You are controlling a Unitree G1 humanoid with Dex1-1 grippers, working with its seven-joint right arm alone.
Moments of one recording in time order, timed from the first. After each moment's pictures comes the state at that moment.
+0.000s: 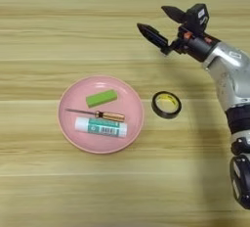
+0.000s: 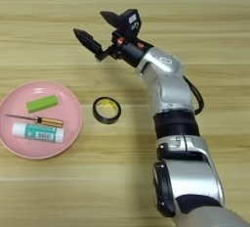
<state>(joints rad) -0.62 -0.32 -0.12 0.48 0.32 0.04 0.87</state>
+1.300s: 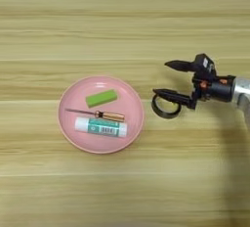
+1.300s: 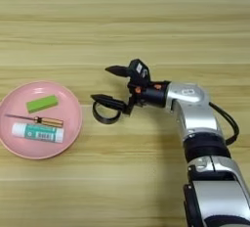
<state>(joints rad) -0.49 -0.48 -0.03 0.68 0.18 -0.10 1.25</state>
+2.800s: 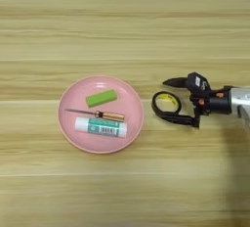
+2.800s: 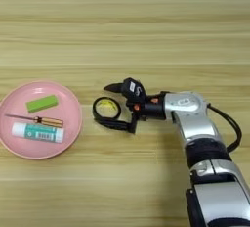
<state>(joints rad) -0.47 -0.50 0.05 0.76 0.06 -0.25 1.27</state>
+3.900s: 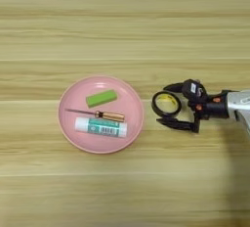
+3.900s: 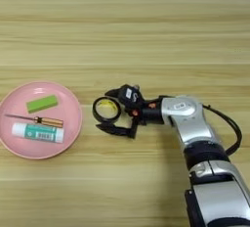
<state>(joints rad) -0.48 -0.50 0.09 0.83 -0.02 -0.32 1.21</state>
